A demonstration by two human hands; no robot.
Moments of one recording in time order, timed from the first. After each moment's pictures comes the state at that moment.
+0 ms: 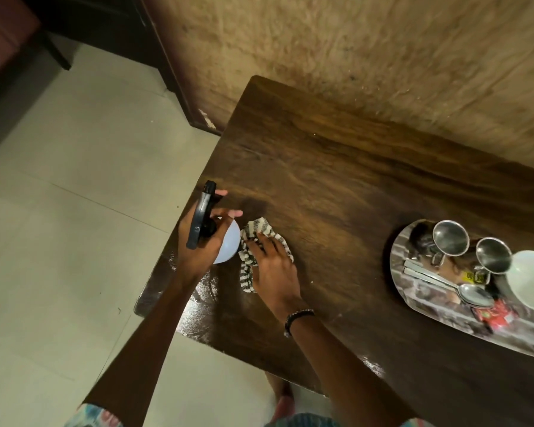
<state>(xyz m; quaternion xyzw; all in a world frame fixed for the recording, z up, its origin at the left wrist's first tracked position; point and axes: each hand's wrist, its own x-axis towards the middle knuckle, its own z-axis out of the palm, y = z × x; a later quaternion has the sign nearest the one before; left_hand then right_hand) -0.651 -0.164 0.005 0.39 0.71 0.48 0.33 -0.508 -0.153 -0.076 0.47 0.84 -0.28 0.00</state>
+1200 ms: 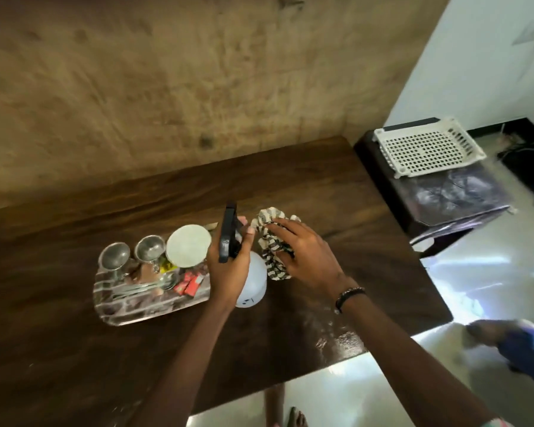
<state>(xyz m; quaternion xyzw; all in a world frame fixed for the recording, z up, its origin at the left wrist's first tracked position) -0.016 -0.128 0.066 0.45 0.61 0.45 0.47 0.140 -0.145 0.054 0.63 0.74 -0.17 -0.18</state>
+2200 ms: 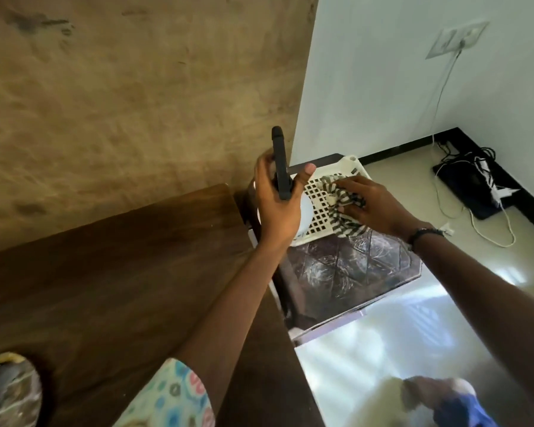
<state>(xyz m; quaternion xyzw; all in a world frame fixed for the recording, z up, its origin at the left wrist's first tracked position) 0.452 0.054 0.059 0.53 0.40 0.54 0.50 0.642 0.007 0.040 0.71 0.66 -0.18 -0.15</state>
